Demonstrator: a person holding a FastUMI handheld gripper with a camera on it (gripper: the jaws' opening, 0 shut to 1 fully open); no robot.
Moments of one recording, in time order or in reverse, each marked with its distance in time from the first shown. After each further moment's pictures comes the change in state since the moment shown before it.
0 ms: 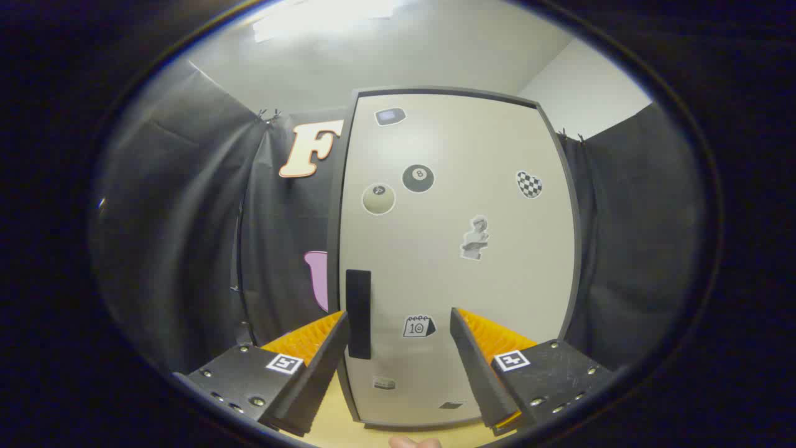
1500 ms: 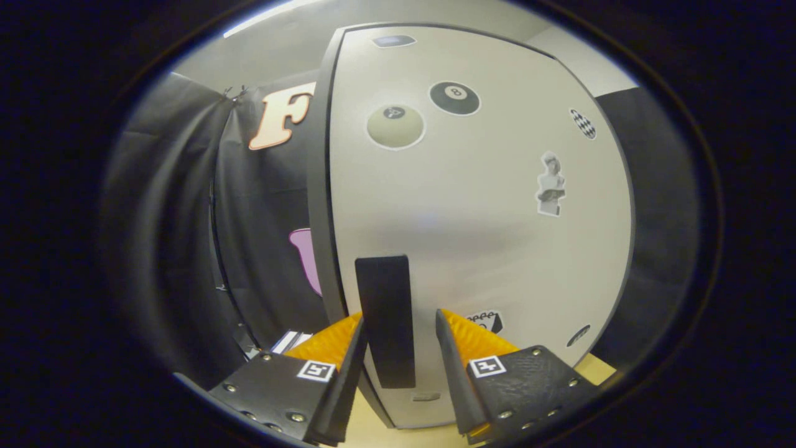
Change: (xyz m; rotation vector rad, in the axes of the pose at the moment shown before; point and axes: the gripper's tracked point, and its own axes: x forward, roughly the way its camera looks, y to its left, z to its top) arm 0.100 0.039 -0.058 0.062 0.172 -0.077
